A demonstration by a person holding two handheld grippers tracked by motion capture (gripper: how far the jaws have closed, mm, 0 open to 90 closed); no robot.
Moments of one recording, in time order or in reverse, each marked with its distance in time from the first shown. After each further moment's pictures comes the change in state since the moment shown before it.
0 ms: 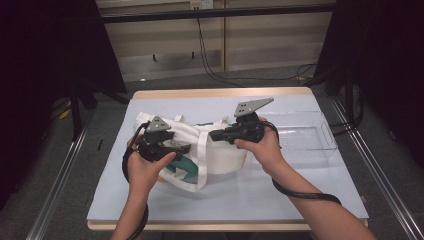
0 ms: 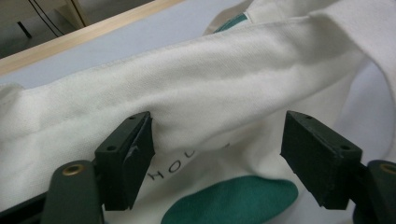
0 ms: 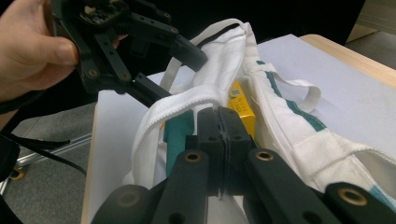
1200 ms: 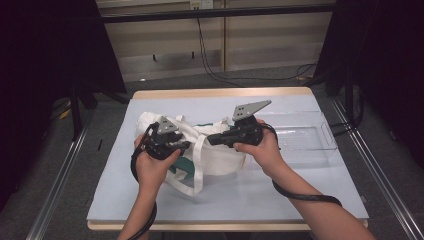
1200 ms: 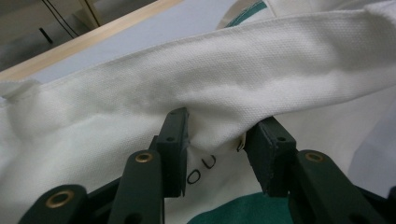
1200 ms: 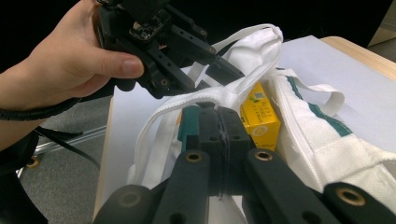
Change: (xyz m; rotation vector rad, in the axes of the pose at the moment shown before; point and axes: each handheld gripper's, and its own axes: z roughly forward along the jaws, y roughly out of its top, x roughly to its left) left arm -0.004 -0.003 0.018 0.013 0.064 0.050; right arm 0.005 -0.002 0.004 0.010 0.053 -0.037
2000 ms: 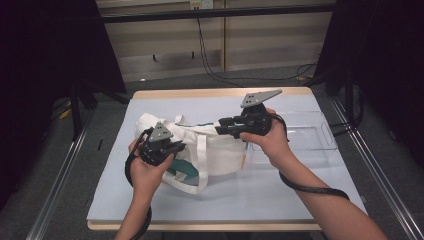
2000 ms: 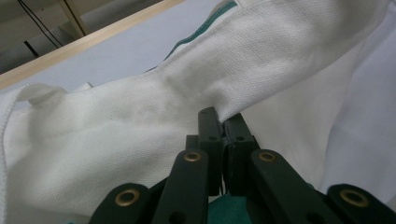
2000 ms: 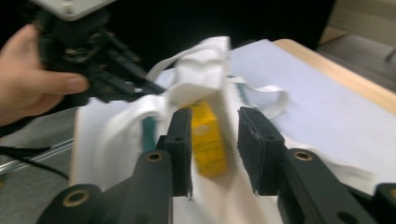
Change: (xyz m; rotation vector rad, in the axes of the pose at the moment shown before) left arm 0.000 -0.014 -0.014 -0.042 -0.057 0.030; right arm -0.016 0.015 -0.024 -0.004 -0.154 0.041
